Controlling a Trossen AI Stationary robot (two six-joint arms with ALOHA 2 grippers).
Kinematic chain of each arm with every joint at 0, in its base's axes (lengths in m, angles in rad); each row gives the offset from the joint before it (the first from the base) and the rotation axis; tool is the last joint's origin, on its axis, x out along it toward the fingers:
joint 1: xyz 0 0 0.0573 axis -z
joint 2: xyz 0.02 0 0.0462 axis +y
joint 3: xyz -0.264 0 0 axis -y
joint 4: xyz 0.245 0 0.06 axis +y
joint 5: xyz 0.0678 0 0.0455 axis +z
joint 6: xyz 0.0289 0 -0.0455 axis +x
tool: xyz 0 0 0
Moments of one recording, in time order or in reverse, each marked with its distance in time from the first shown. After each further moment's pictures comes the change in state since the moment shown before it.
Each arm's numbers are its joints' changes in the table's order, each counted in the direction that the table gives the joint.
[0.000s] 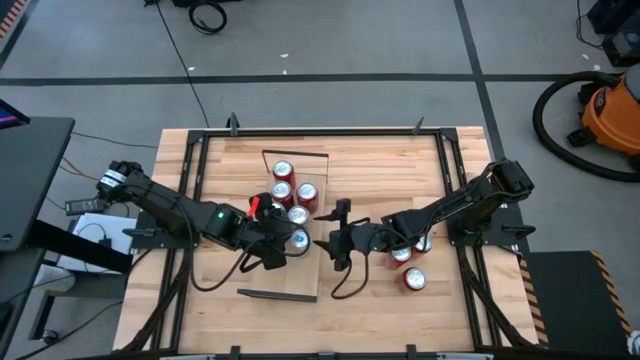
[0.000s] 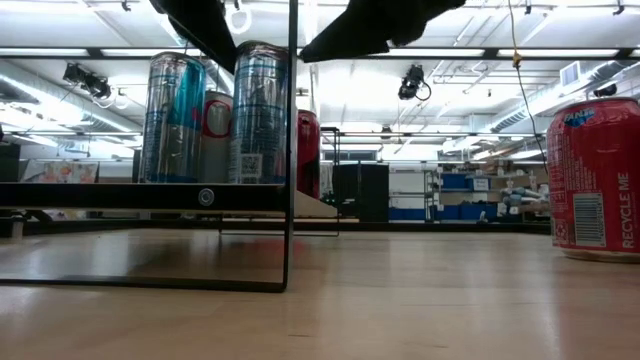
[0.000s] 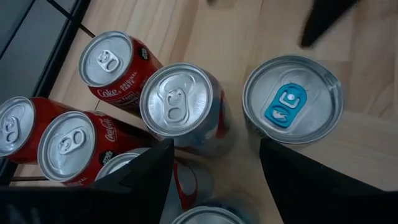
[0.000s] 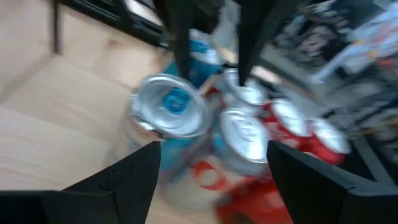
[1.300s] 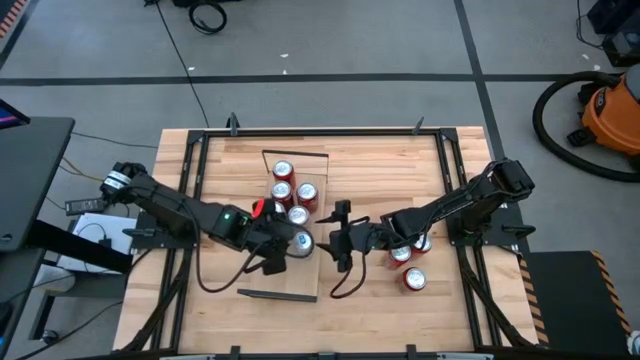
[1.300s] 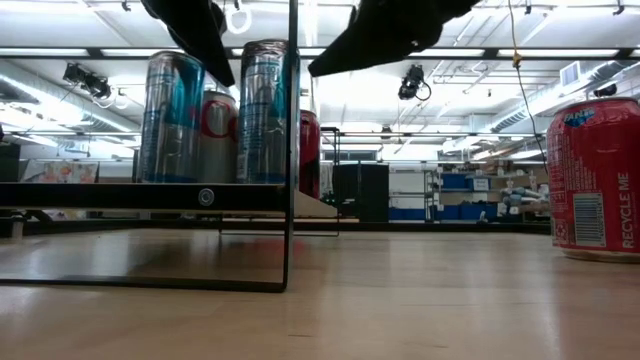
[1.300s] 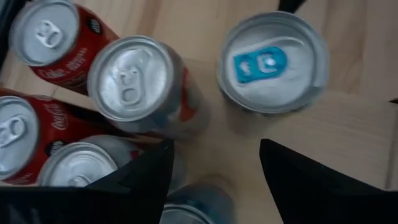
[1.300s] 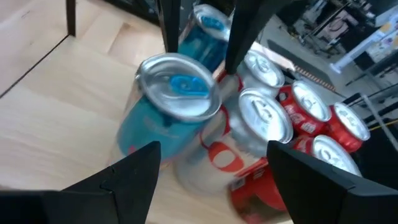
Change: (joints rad) left arm -0.011 0.038 0.017 0.025 -0.140 -0.018; right arm 0.013 -0.004 0.000 0.088 0.084 0.072
